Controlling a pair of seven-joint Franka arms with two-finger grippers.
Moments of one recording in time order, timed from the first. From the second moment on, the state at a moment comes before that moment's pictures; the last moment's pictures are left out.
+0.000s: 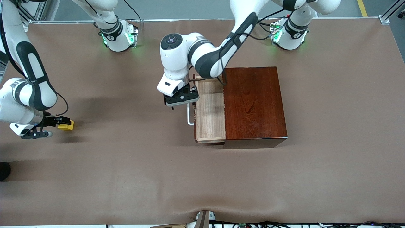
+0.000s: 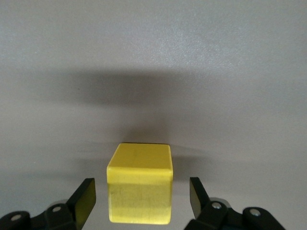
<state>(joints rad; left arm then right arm) -0.99 0.76 0.11 -1.11 0.12 2.01 -1.21 -0.37 0.52 0.00 -1.95 -0.05 2.35 -0.42</state>
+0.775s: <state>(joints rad) -0.71 0.45 0.15 -1.13 0.12 1.66 -0.89 -0.37 0.52 0.01 -1.94 -0.05 2.31 -0.42</state>
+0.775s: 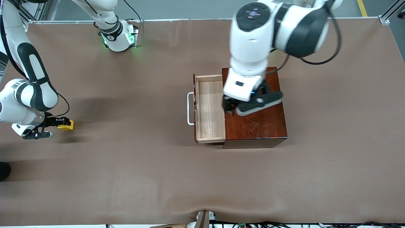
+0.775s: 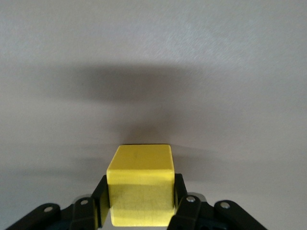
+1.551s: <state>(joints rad) -0.42 0.25 0.15 -1.33 0.07 1.61 -0.36 -0.23 0.38 0.03 -1.91 -0.02 1.99 -0.14</state>
